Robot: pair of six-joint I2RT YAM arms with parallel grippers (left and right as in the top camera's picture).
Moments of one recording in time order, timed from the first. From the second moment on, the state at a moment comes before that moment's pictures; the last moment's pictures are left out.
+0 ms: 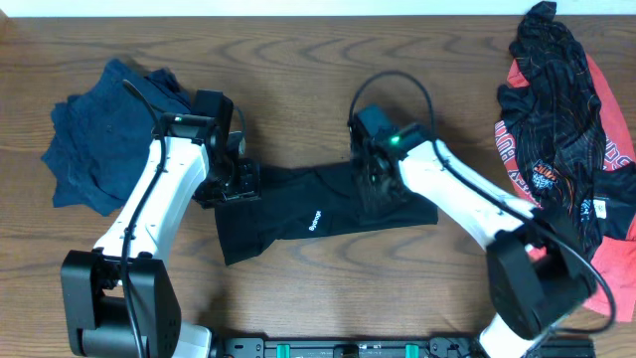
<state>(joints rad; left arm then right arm) -0.13 1.64 1.21 -1.14 0.18 -0.25 0.56 1.82 1.30 -0.86 0.01 0.21</state>
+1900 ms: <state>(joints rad) -0.13 1.64 0.95 -0.82 0.12 -0.25 0.38 1.63 1.34 -0.84 -0.01 0.25</state>
